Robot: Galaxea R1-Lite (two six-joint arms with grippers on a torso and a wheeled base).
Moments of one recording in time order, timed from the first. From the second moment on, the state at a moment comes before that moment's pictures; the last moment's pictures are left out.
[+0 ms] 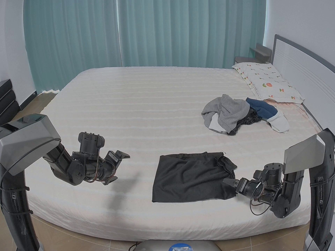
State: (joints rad) left arm -0.23 2.21 -0.87 -0.62 -0.17 -1.13; right arm 0.24 2.44 -0.39 -1.55 0.23 0.69
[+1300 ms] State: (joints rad) left arm -0.22 2.21 -0.88 -0.62 -0.17 -1.13; right arm 0.17 2.36 -0.36 -1.55 0.23 0.60
